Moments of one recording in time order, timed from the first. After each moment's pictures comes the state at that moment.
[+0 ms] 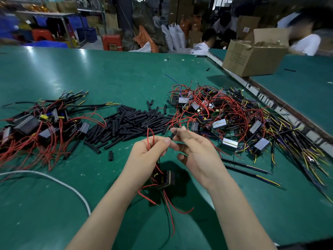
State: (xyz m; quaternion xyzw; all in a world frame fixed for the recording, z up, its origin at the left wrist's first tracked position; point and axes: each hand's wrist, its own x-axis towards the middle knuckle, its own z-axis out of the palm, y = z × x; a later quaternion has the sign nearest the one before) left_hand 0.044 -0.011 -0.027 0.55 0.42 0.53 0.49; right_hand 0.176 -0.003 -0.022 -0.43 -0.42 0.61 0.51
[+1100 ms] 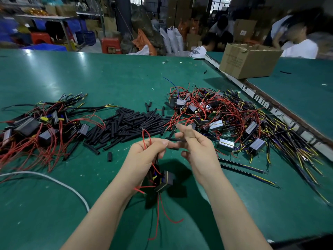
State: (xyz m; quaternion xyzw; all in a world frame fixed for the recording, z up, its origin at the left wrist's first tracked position) left_hand 0.043 -0.009 -0.031 0.51 0.40 0.53 0.55; right_hand 0.178 -0.003 -0.024 -0.48 -0.43 0.52 0.56
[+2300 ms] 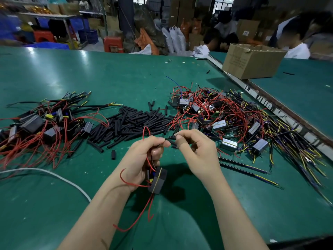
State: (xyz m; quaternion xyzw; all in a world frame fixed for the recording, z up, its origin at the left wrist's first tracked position) left_hand 0.030 -0.003 -0.031 0.42 0.40 0.48 0.66; right_hand 0.183 -0.005 -0.035 -0.48 -0.67 0.23 0.53
